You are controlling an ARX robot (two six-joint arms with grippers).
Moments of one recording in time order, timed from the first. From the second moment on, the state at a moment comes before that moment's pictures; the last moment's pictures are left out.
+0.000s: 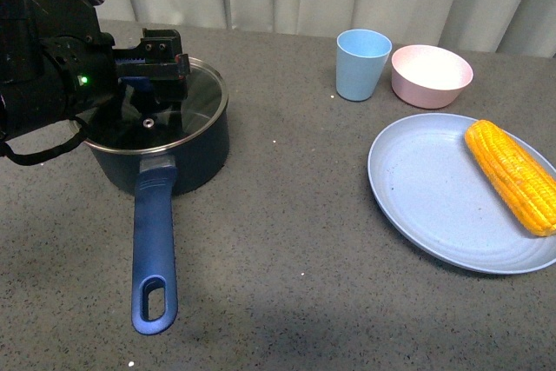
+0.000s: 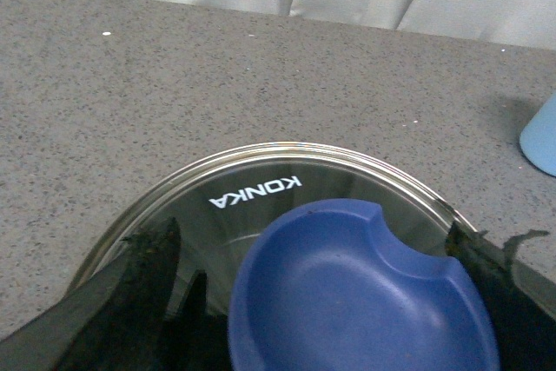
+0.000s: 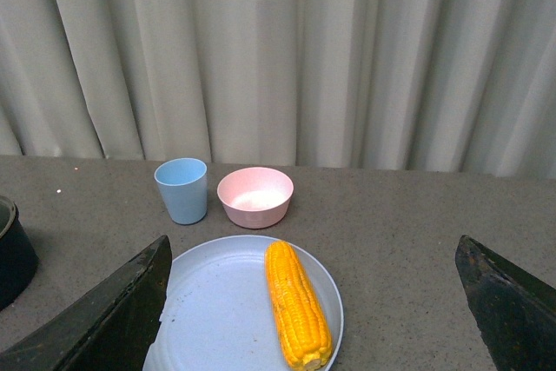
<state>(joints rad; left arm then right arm) -0.20 2.10 0.81 0.97 -0.04 -0.09 0.00 0.00 0.01 0.00 0.00 0.00</state>
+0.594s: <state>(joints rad) -0.18 2.02 0.81 0.96 -0.02 -0.08 0.00 0.00 0.01 0.00 0.00 0.00</state>
